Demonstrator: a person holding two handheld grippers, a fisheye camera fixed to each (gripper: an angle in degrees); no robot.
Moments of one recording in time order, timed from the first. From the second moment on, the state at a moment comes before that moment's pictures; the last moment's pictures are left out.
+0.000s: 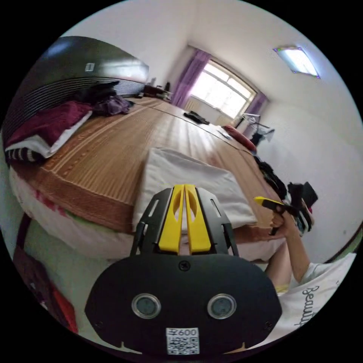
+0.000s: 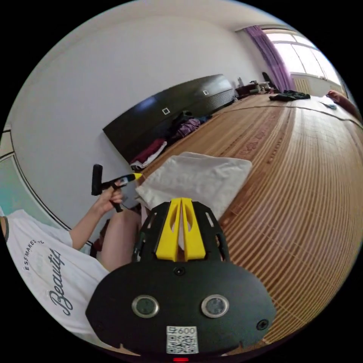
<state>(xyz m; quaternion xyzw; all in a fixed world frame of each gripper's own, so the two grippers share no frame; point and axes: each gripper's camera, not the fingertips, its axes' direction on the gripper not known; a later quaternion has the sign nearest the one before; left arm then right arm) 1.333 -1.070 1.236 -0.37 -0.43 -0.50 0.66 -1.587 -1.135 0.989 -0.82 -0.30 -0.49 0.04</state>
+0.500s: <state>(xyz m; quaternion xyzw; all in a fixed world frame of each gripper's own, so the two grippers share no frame) 1.311 -0.923 1.086 -0.30 -0.45 -0.60 0.59 -1.679 -1.116 1.067 -0.85 -0.24 -0.46 0.06</state>
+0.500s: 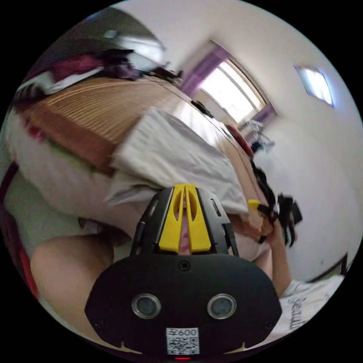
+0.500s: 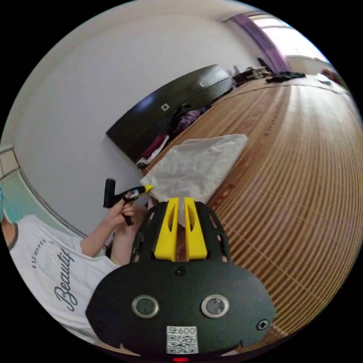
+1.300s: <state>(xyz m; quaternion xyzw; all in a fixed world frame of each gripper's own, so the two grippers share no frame) 1.301 -0.668 1.106 -0.52 -0.37 -0.05 0.77 -1.834 -0.995 1.168 -0.93 -0.03 -0.37 0.02</state>
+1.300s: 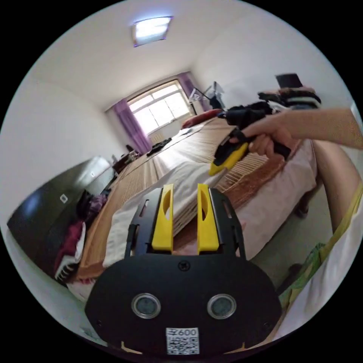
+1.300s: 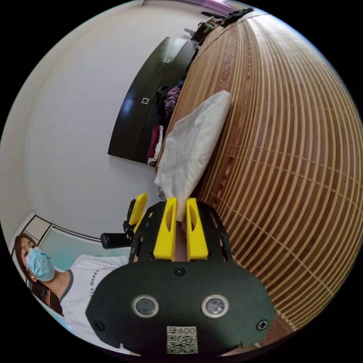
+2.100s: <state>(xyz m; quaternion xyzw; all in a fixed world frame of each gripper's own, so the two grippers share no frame) 1.178 -0.345 0.957 -0.66 -0.35 0.20 0.63 -1.933 -0.976 1.308 -0.97 0.02 -0.23 0.06</state>
